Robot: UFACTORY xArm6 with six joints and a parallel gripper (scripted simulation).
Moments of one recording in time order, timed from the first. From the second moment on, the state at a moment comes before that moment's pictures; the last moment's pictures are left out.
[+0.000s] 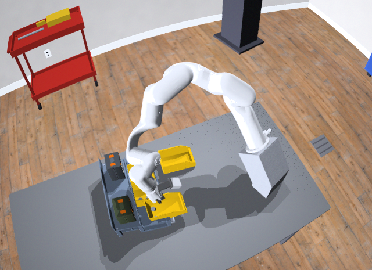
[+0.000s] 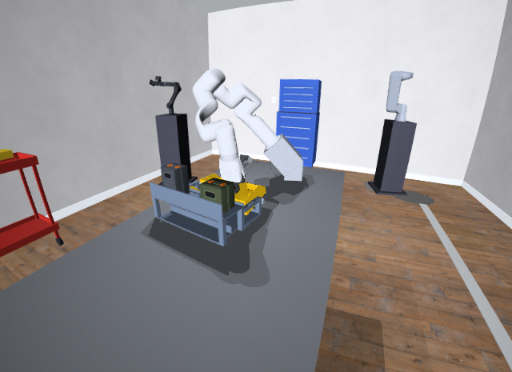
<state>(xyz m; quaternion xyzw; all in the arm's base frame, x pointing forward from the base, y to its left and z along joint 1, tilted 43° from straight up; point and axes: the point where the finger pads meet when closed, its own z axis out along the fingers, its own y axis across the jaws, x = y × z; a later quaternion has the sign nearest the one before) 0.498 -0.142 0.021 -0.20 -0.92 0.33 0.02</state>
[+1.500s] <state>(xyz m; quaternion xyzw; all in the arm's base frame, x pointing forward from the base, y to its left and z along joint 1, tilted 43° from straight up) 0.500 -0.154 0.008 -0.20 -0.92 0.33 0.02</state>
